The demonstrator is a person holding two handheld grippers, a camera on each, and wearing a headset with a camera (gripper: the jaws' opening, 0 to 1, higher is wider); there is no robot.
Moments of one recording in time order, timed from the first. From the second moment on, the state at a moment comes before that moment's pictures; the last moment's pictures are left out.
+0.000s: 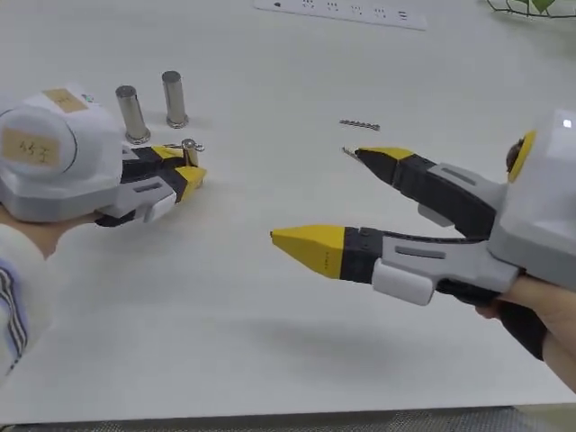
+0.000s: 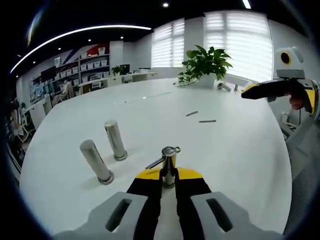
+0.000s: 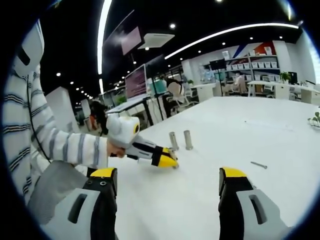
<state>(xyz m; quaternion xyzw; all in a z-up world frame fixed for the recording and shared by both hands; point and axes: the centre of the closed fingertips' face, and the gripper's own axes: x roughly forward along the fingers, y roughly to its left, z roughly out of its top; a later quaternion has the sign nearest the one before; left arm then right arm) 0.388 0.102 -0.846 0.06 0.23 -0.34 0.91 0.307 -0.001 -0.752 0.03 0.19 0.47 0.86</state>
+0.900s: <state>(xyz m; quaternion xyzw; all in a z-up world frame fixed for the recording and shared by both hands) 0.371 0.169 -0.856 0.07 0.28 -0.31 0.90 0.301 -0.009 -0.755 0.01 0.20 0.46 0.86</state>
